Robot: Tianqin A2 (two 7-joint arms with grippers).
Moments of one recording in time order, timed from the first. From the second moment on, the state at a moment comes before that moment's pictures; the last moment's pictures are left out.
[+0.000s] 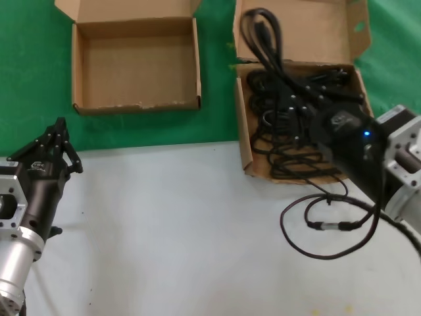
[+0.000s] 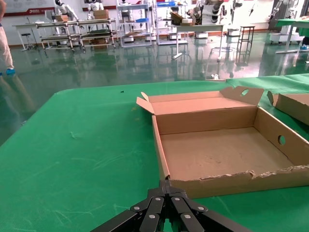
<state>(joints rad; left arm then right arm) -0.02 -0.30 1.60 -1.59 -1.80 0.01 0.02 0.35 0.82 -2.19 1.87 2.37 0.22 -0.25</state>
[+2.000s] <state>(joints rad) -0.02 -0.30 1.60 -1.59 -1.80 0.01 0.02 1.01 0.01 -1.68 0.49 1.93 -0.83 -1.83</state>
